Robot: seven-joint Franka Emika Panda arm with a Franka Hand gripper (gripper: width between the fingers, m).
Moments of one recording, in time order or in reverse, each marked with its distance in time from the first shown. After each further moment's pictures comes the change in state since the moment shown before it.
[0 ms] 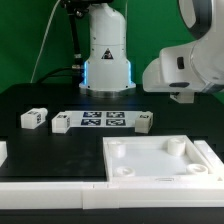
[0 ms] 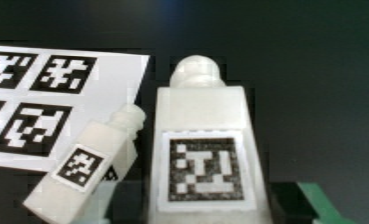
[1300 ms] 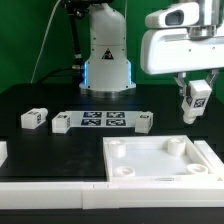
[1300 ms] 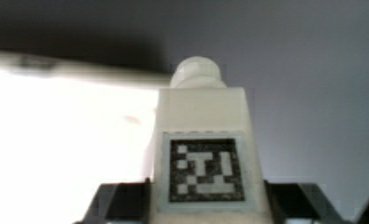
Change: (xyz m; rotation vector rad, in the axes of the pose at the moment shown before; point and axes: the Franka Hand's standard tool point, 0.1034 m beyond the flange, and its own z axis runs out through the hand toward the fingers) arm 0.029 0.024 -0.104 -0.030 1.148 -0.203
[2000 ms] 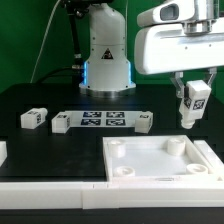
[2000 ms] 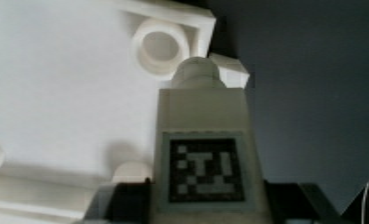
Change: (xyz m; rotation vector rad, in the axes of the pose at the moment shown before) arm 0.024 0.014 0.004 0.001 0.016 -0.057
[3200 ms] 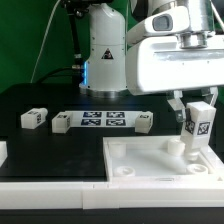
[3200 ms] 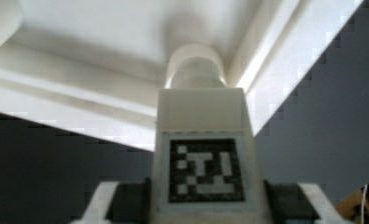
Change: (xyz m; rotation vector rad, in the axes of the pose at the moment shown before) arm 0.054 0.041 0.027 -0.059 0.256 -0.079
